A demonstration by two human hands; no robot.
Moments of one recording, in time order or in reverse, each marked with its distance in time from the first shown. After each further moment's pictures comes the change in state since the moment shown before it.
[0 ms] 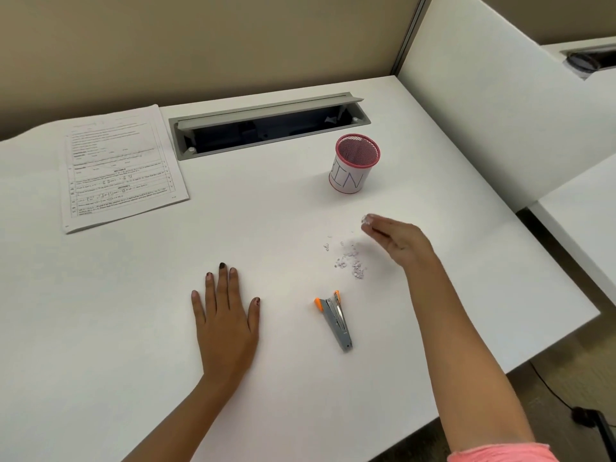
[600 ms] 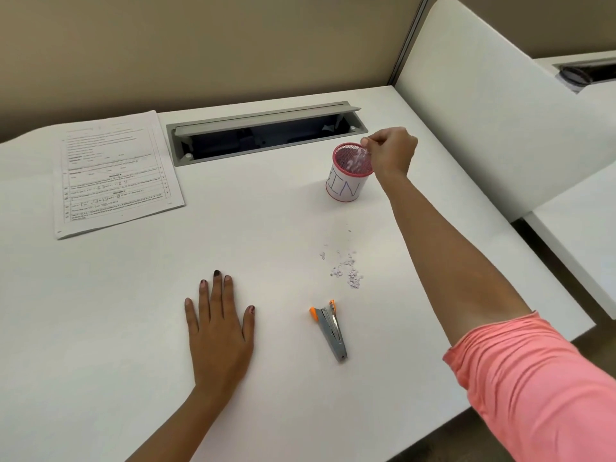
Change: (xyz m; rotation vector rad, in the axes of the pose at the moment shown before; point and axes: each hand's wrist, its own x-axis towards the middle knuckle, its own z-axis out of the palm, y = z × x) left_hand 0.000 0.002 -0.001 0.008 -0.002 -0.004; right_hand 0.070 -0.090 0.090 -0.918 0.363 -0.769
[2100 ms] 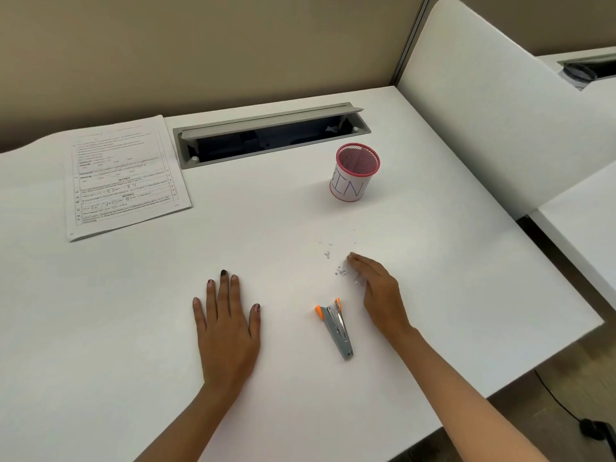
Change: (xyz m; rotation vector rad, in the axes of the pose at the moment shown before) left_hand 0.001 -0.001 0.002 -0.017 0.001 -0.006; right_hand -0.206 0.133 -0.024 -0.109 -0.381 -0.335
